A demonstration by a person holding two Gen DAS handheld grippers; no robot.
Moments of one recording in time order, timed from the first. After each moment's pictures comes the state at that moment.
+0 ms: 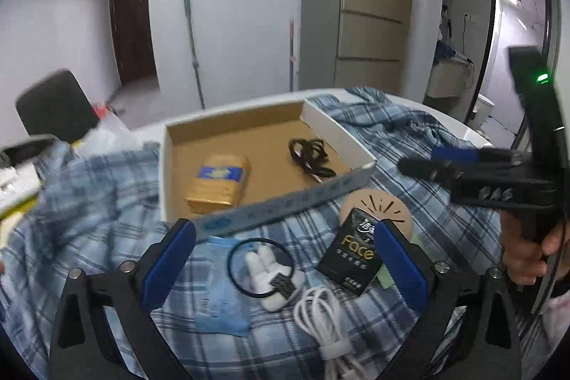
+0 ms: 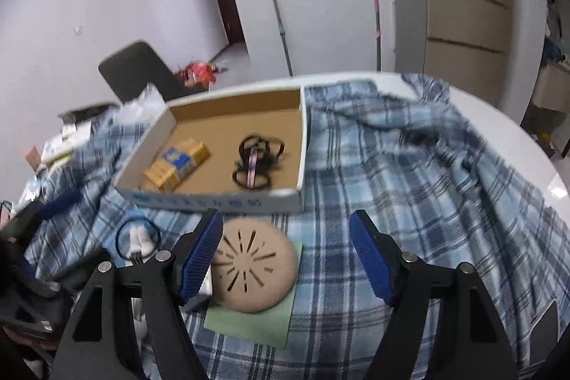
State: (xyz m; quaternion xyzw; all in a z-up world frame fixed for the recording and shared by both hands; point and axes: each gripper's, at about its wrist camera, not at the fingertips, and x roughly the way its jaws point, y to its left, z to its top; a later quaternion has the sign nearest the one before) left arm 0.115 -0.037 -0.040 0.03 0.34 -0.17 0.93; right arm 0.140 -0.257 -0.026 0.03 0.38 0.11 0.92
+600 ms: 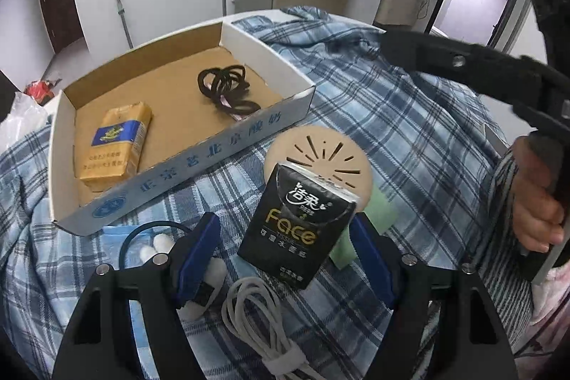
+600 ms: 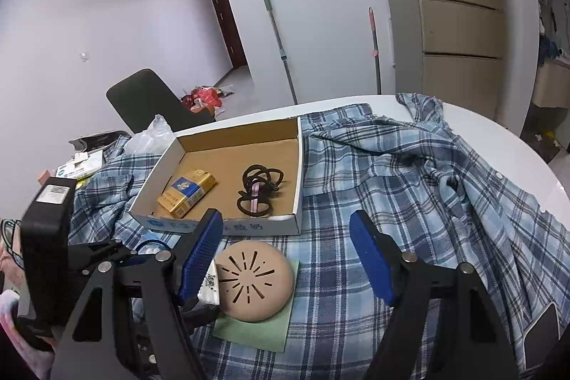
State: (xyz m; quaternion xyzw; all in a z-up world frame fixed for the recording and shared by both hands) left arm 0.148 -0.090 -0.083 0.08 0.46 -0.27 0.84; right arm 0.133 -0.273 -0.007 0.06 0.35 0.12 0.93
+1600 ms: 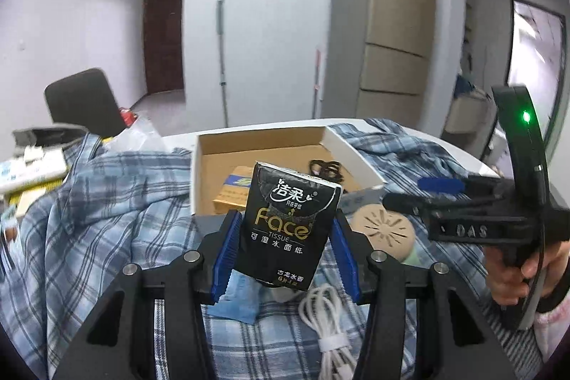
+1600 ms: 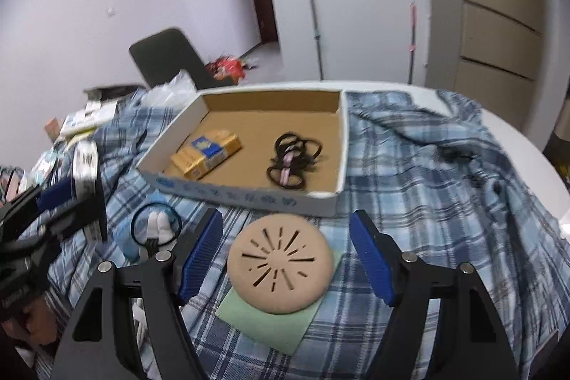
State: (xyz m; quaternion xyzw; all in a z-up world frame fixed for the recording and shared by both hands) left arm 0.080 -0.015 -0.035 -0.01 0.27 -0.11 0.96; right arm 0.142 -0.231 -0.038 -0.01 0.39 0.19 0.90
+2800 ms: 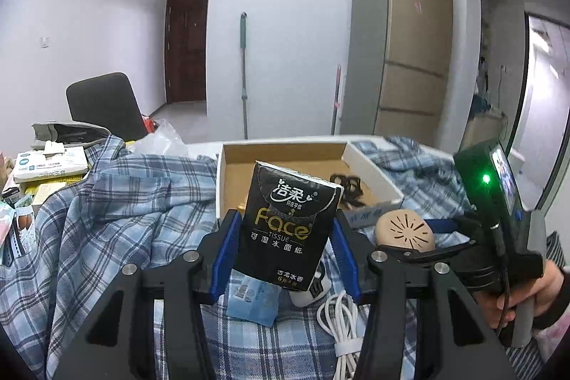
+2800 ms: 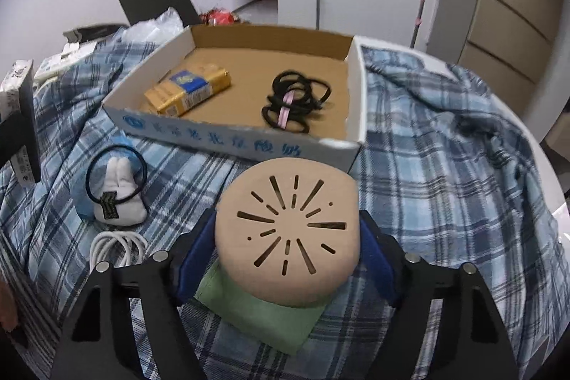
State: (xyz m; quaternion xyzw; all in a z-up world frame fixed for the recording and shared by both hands) left arm 0.063 -0.005 -0.031 -0.02 0.23 -0.07 0.97; right arm 0.152 -0.208 -0.076 -0.08 0.44 0.15 0.88
